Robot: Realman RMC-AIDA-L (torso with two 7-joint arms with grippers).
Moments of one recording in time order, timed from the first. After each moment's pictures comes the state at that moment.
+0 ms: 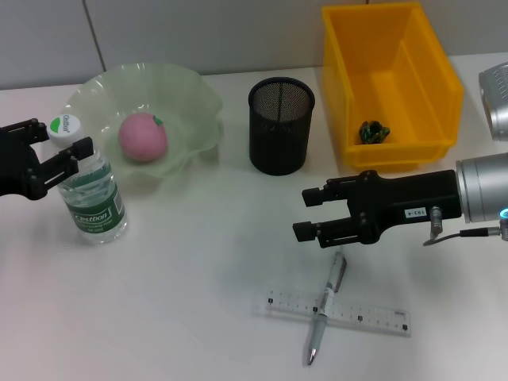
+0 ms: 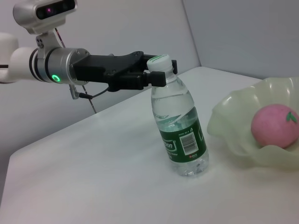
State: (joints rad) left arm -0.45 -2.06 0.56 0.75 1.87 1.50 -1.21; right arm 0.59 2.05 -0.81 -0.63 -2.03 -1.56 1.49
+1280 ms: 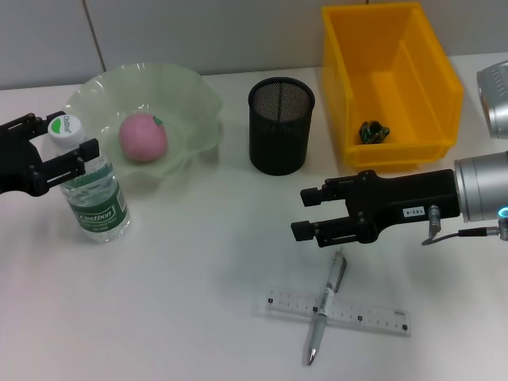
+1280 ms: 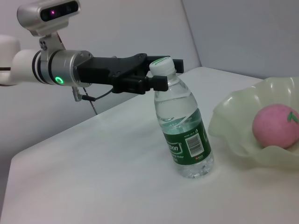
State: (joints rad) left arm -0.46 -2.06 0.56 0.74 1.88 1.47 -1.22; right arm 0.60 2.05 -0.81 -0.63 -2.03 -1.56 1.50
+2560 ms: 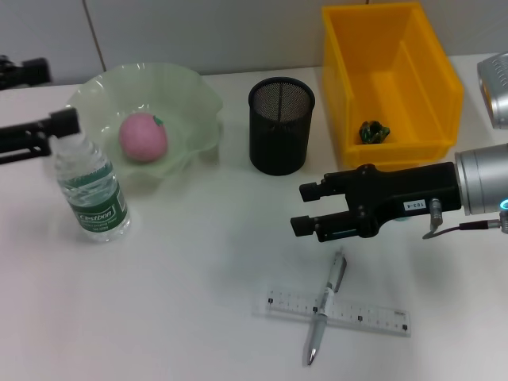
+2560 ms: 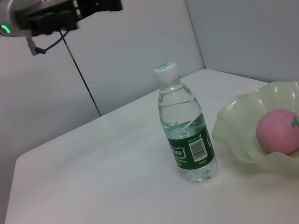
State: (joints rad) left arm -0.42 -2.05 0.58 1.21 1.78 1.87 -1.61; right arm 0.61 2.04 -0.81 -0.65 -2.03 -1.58 1.53
